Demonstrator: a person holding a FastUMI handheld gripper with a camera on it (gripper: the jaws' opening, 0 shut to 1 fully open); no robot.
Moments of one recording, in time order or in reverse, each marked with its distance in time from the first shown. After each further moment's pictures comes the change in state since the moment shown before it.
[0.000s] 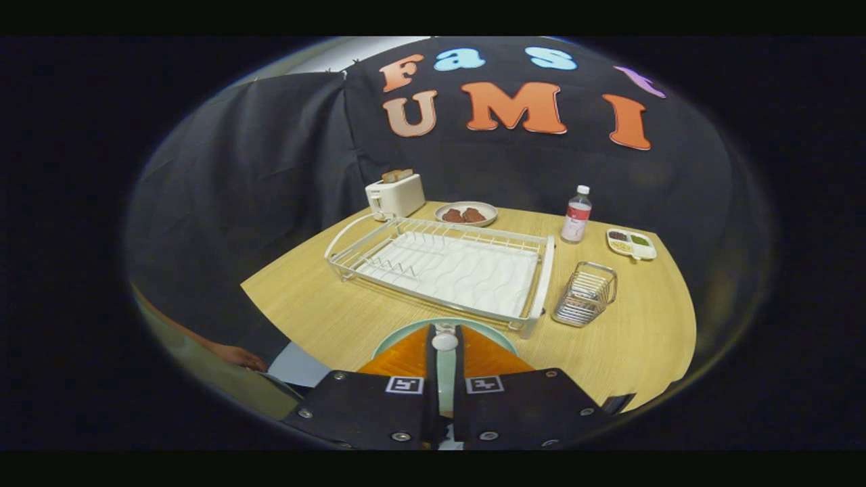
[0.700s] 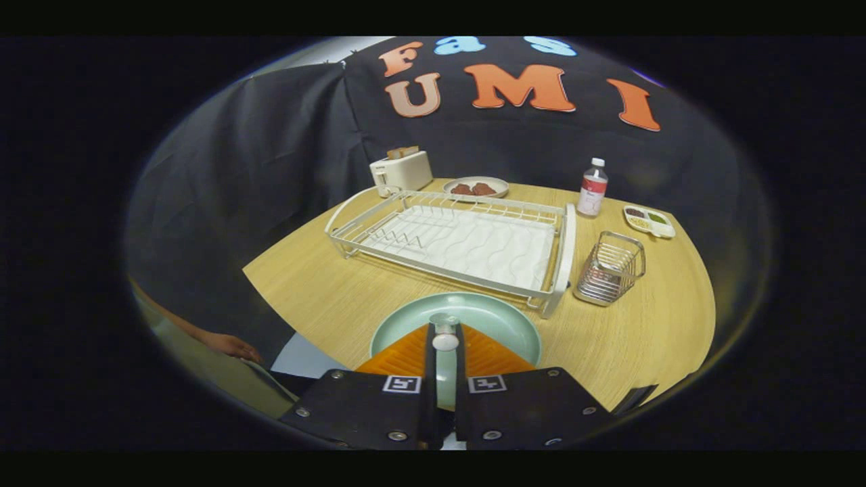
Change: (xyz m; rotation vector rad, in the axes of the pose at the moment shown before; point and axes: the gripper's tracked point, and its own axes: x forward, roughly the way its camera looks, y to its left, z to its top) arm 0.017 -0.004 -0.042 0.014 0.092 0.020
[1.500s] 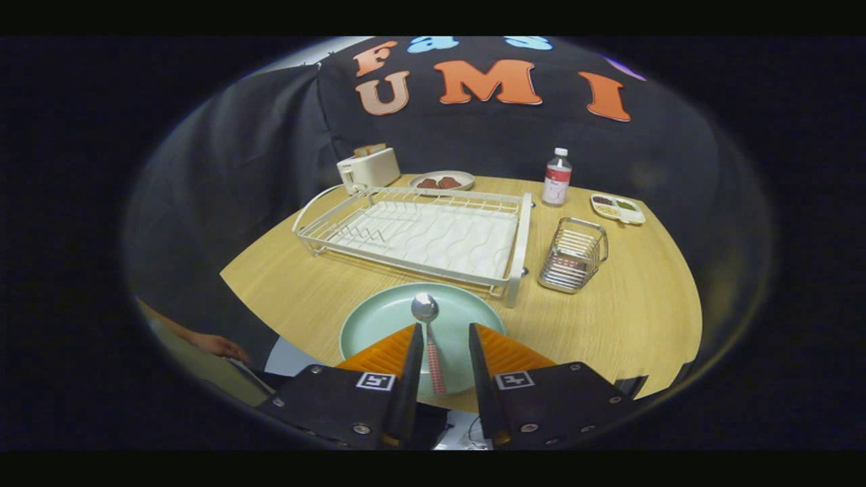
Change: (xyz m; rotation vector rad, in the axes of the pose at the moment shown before) arm -0.017 -0.034 0.018 0.048 -0.032 -0.100
